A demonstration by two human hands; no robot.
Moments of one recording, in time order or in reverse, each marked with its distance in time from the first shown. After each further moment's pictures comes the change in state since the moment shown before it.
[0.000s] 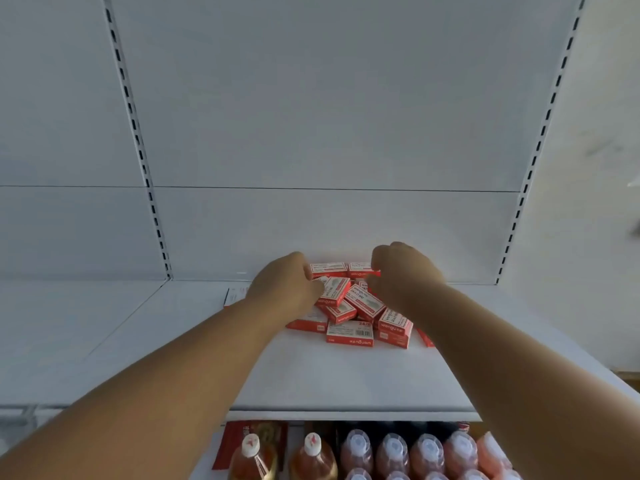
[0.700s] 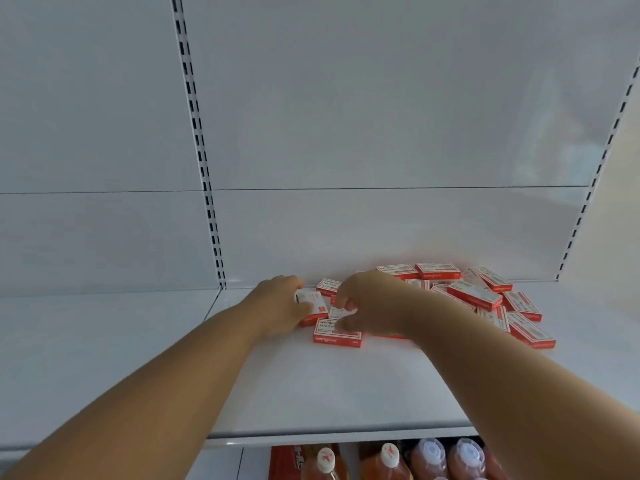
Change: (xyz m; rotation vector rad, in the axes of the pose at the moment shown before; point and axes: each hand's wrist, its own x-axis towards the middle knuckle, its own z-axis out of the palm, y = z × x) left_hand 0.046 -0.160 -0.031 0.139 -0.258 0.124; right_hand 0.004 -0.148 0.041 0.003 -0.307 -0.337
